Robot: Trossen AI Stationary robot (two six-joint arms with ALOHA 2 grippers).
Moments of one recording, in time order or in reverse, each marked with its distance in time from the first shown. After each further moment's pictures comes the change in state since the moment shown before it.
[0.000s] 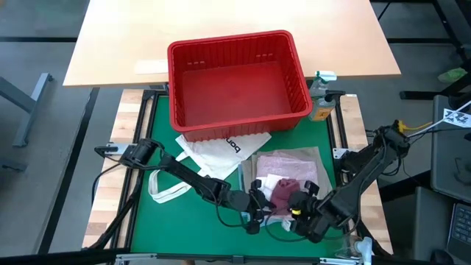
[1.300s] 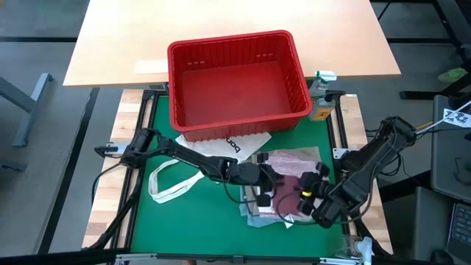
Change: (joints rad) left arm 0.150 -0.070 0.118 -0.189 -0.015 0.201; right arm -0.009 -0.166 -0.054 -0.205 0.219 0.030
